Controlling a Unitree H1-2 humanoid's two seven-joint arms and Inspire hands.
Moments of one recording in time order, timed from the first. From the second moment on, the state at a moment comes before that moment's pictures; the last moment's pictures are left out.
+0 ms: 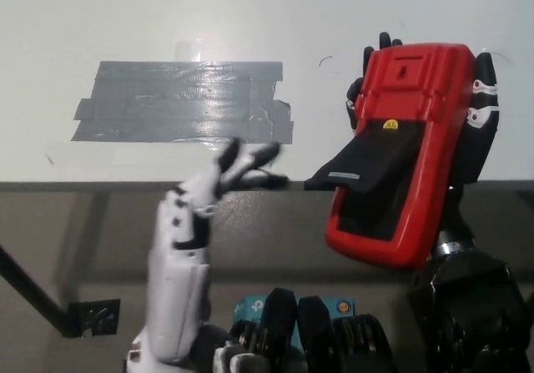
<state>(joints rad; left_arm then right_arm) -0.16 -0.05 -0.31 -0.55 0.66 -0.44 0.31 -0.37 0.21 0.01 -0.46 1.48 0.18 -0.56</state>
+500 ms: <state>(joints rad) -0.26 -0.01 -0.33 -0.62 0.74 -0.43 0.34 -0.37 0.21 0.02 -0.48 1.48 0.15 -0.57</state>
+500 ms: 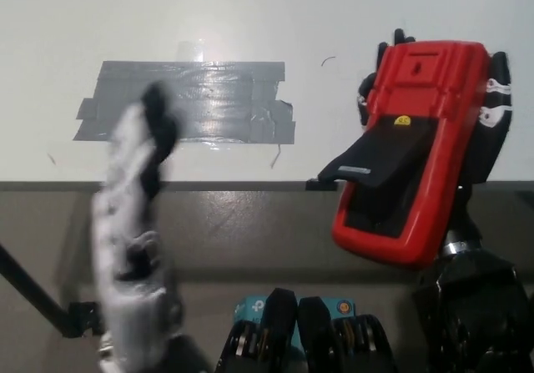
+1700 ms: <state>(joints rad) -0.17 -0.03 -0.36 -0.50 0.86 -0.43 0.21 -0.41 0.23 0.03 -0.48 1.43 0.13 -0.62</state>
